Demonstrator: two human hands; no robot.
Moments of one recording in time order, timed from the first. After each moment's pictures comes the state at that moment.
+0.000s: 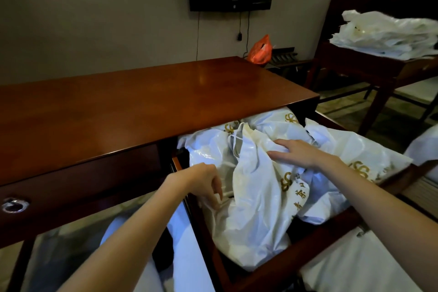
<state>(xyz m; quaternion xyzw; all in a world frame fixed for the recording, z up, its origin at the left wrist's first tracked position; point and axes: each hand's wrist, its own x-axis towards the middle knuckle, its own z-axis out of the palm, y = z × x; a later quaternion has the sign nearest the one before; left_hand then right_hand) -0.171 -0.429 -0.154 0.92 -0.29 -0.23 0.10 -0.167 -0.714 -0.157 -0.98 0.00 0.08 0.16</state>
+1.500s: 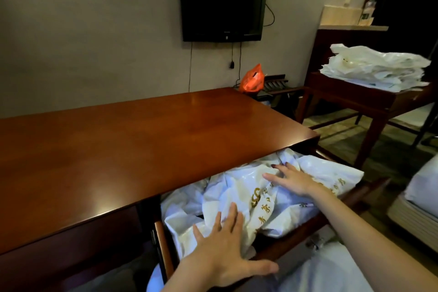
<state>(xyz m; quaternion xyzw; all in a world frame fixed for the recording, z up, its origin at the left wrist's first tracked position) -0.163 -0.486 -0.161 0.92 -0.24 -0.28 0.13 -0.067 -0.747 -0.174 -0.97 0.11 0.10 0.18</state>
